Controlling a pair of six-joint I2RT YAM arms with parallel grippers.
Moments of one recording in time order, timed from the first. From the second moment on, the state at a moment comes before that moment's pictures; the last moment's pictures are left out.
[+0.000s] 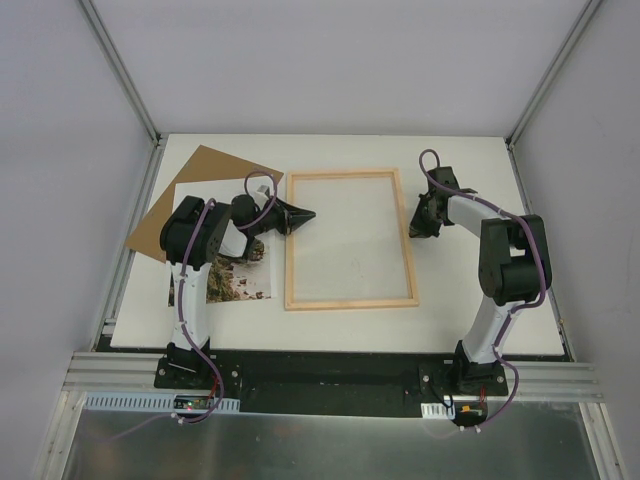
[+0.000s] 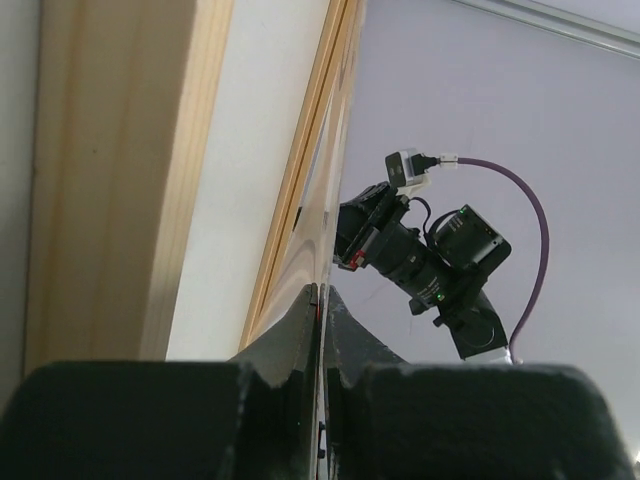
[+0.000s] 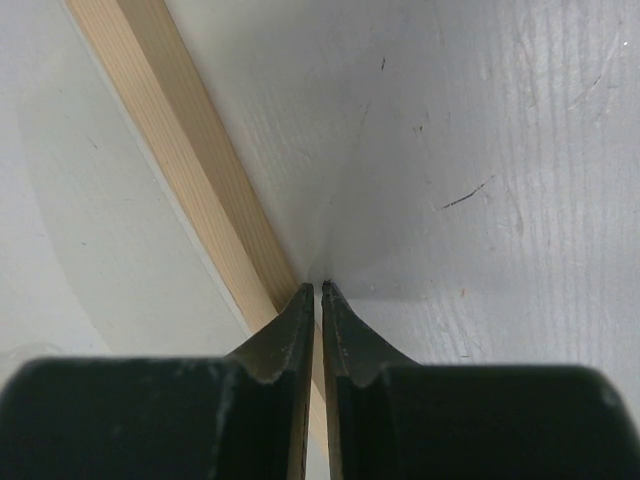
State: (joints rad) left arm -0.25 2.21 0.88 1.13 0.76 -1.67; right arm 0.16 1.86 1.19 -0.46 -0.06 0.51
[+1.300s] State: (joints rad) left arm -0.24 2.19 0.85 1.13 0.76 -1.62; right arm 0.16 1.87 1.19 -0.47 -0.06 0.51
